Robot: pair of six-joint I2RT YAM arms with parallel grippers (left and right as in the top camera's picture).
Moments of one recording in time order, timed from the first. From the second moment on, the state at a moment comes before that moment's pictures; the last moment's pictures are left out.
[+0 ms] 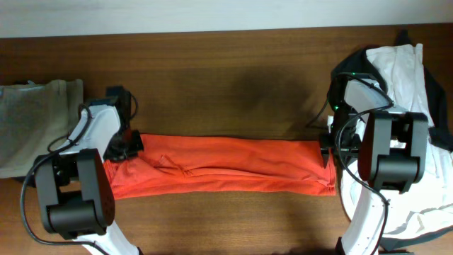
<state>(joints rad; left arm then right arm) 0.08 1.92 1.24 -1.02 -0.22 -0.28 -0.10 2.19 1.52 -1.46 0.01 0.07</state>
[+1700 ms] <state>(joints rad) 0.08 1.82 1.43 -1.07 -0.19 -0.28 -0.29 1.89 1.52 -1.38 -0.21 -0.14</state>
